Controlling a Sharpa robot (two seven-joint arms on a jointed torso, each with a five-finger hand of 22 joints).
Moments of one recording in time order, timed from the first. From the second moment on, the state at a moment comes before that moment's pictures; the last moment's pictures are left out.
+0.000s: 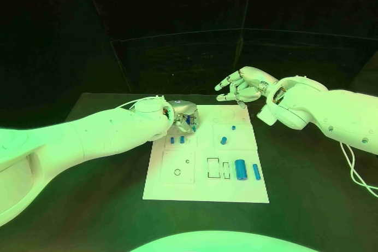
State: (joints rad) left arm 1.23 -0.46 -0.13 1.08 -1.44 -0.10 0.03; left_hand 1.35 -0.08 0.51 -0.07 0.06 1.06 0.12 0.23 0.10 1.11 0.06 0.33 0.07 1.47 -0.03 1.35 1.13 0.12 1.45 0.07 1.03 0.99; right arm 1.30 -0.73 -0.02 1.36 -0.93 -0.16 0.12; right_hand 1.36 0.03 -0.02 0.05 0.28 0.82 0.17 0.17 0.07 1.15 0.08 1.05 0.92 1.47 0.00 1.22 1.04 0.15 1.22 0.09 1.05 0.67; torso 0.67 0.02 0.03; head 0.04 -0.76
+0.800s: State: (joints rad) left arm 1.23 -0.64 -0.08 1.24 -1.34 -0.15 0.04; left_hand 1.35 -0.09 0.51 -0.08 0.06 1.06 0.13 0.22 0.10 1.12 0.06 0.31 0.07 1.47 -0.03 1.35 1.12 0.12 1.45 0.07 1.03 0.99; right arm 1.30 -0.74 -0.02 1.35 -0.93 -0.16 0.12; right_hand 1.36 0.03 -0.02 0.05 0.28 0.82 0.17 0.17 0.07 1.15 0.08 1.05 0.92 1.47 0.00 1.22 1.04 0.15 1.21 0.09 1.05 0.67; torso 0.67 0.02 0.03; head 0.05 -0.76
